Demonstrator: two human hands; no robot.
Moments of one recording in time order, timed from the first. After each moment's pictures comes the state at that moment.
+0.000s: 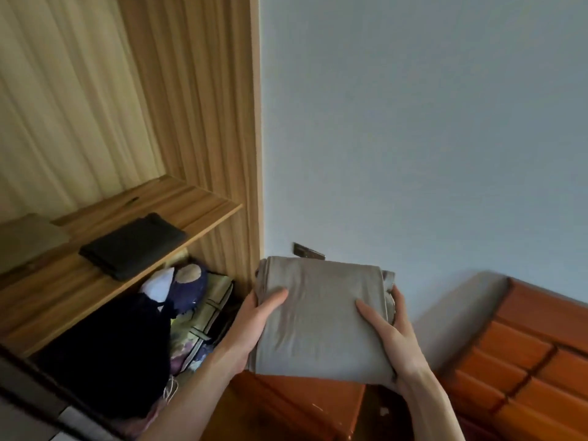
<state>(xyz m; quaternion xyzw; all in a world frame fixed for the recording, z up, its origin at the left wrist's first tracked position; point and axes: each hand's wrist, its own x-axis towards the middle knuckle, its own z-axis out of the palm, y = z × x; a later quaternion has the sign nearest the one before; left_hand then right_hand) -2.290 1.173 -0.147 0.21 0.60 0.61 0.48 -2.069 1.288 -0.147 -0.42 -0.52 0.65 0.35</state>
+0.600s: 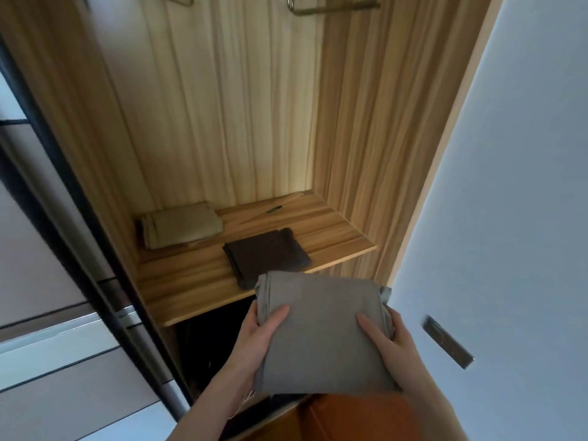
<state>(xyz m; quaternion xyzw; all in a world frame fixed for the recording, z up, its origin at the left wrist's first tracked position) -2.471 1.141 -0.160 0.00 0.62 0.74 0.25 -2.366 1.362 -0.162 -0.27 -0.68 0.67 0.12</state>
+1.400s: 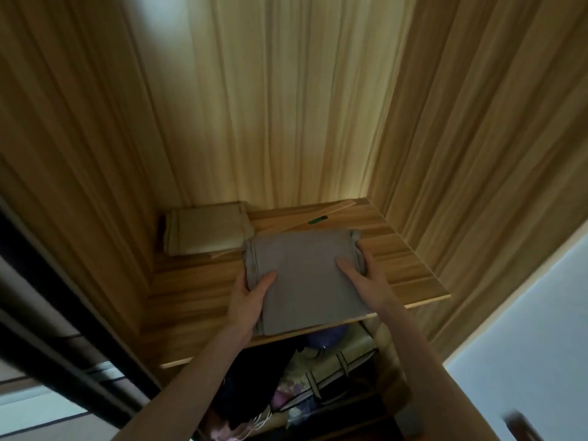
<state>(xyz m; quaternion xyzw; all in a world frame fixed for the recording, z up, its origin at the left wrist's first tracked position) -2.722 1.156 -0.203 -0.10 0.62 0.78 0.06 -2.713 1.403 -0.184 -0.11 -0.77 0.63 0.04</state>
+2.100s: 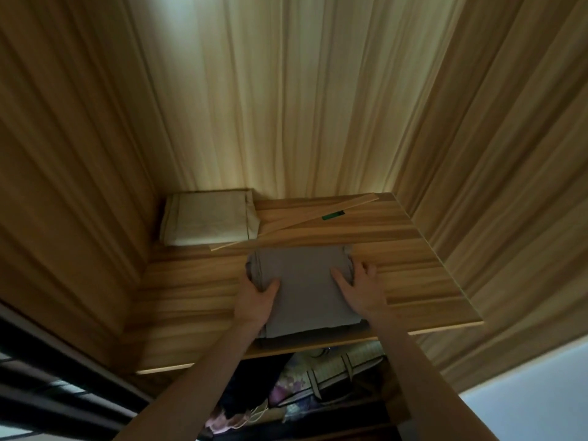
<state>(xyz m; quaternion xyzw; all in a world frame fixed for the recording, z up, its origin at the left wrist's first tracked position) -2.808 1.185 -0.288 -0.18 0.82 0.54 0.01 -2.821 1.427 -0.284 -0.12 -0.94 0.33 -0.05</state>
